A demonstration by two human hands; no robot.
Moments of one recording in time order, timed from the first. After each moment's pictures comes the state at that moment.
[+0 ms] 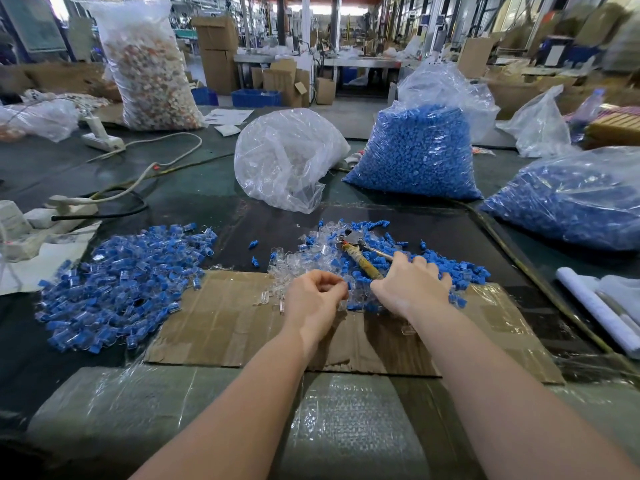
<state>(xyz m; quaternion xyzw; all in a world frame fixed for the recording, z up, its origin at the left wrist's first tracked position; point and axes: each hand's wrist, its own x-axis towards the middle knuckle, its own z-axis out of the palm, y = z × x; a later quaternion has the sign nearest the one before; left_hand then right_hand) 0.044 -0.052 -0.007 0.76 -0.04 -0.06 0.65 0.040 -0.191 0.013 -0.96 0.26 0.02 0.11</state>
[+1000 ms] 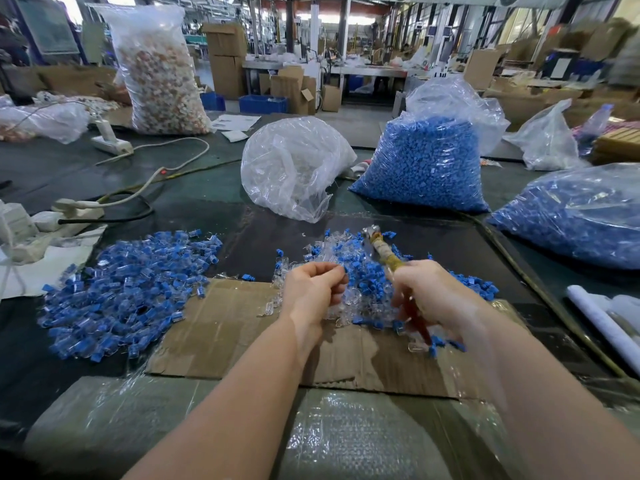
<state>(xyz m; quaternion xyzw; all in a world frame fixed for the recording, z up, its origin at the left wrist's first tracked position) 0.067 -0.050 0.010 0.62 0.03 -0.10 0.77 0.014 -0.195 0.056 -0.81 0.18 0.06 0.55</state>
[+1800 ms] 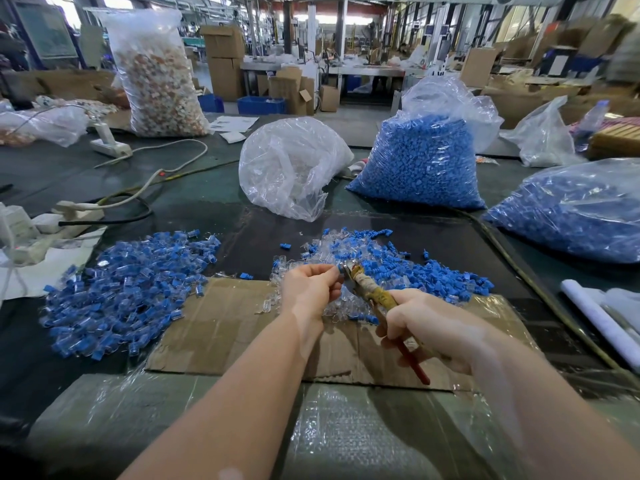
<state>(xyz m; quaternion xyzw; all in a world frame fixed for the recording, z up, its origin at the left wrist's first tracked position) 0.071 -0.058 0.005 0.61 0.09 -0.09 0.78 -0.020 -0.183 0.057 -0.83 0.14 0.18 0.51</state>
